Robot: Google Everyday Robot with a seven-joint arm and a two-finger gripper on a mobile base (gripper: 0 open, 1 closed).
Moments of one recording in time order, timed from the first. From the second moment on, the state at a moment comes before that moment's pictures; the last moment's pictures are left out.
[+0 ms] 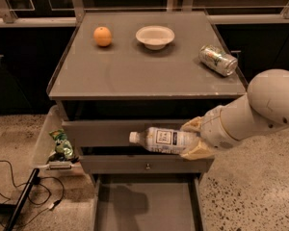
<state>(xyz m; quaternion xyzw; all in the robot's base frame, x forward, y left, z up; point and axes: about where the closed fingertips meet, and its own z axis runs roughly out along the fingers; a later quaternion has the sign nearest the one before) 0.456 -0.136 0.763 -0.63 0.72 0.11 0.27</state>
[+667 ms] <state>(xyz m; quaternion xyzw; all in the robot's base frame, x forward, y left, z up) 0.437 -0.144 0.680 -0.59 0.76 0.14 0.24</state>
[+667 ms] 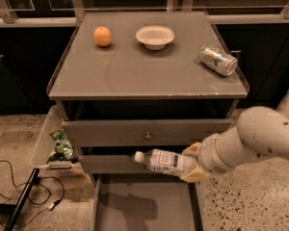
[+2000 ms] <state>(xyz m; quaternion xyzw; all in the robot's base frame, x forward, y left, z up) 0.398 -0.169 0.482 -0.51 0.82 0.14 0.22</state>
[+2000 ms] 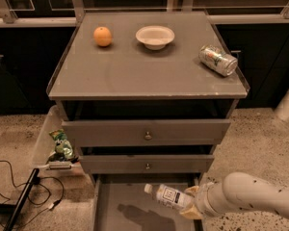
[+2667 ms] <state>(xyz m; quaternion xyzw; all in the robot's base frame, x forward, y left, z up) 0.430 -0.177 0.407 -0.51 0.83 0.14 0.21</state>
